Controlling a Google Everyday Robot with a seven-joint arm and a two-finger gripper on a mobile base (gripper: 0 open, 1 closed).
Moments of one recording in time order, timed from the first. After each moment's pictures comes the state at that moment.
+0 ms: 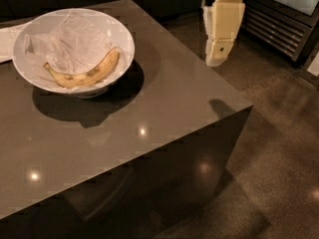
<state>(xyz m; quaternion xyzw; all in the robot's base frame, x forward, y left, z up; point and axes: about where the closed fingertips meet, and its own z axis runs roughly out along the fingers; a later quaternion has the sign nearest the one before) 0.518 -0.086 1.055 -0.75 0.62 -0.10 0.22</state>
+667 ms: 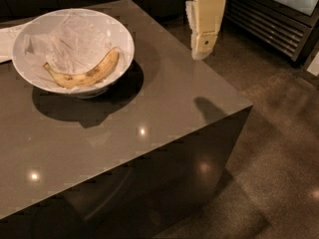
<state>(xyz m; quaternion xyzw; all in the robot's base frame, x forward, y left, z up) 0.529 -0.053 1.061 -0.78 0.58 -0.11 0.22</state>
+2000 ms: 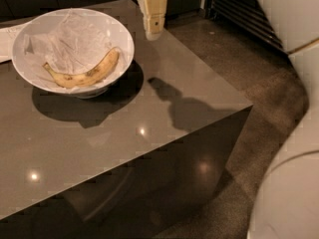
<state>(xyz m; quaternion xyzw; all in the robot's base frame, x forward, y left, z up) 0.603 0.030 1.052 -0.82 0.52 -0.07 0.23</state>
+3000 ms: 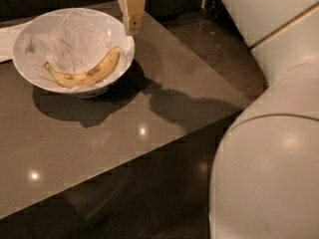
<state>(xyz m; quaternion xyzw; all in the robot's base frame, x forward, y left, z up) 0.629 0.072 1.043 -0.84 0.48 -0.06 0.24</state>
